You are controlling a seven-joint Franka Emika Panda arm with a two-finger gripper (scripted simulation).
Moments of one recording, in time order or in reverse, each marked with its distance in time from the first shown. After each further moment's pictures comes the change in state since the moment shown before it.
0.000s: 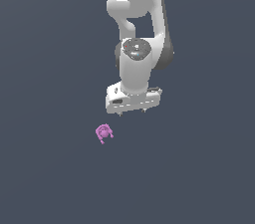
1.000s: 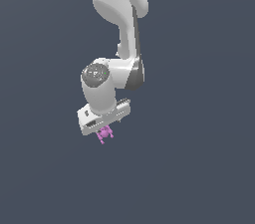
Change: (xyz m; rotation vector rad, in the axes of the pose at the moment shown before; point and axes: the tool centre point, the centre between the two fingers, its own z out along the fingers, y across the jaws) arm 0.015 0.105 0.050 0.008 -0.008 -0.329
